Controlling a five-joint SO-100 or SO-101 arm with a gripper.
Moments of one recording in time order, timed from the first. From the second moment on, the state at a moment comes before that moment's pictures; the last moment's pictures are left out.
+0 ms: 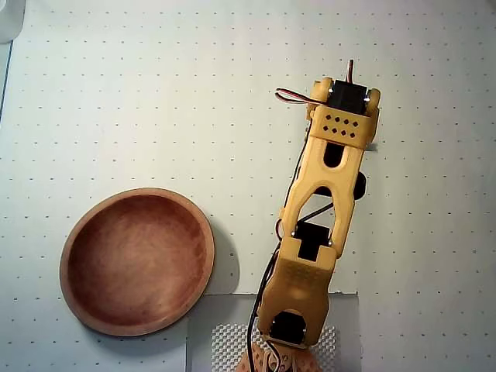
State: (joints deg) arm 15.0 66.3 45.5 101.0 -92.6
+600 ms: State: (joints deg) arm 16.5 44.7 27.1 101.0 -93.5
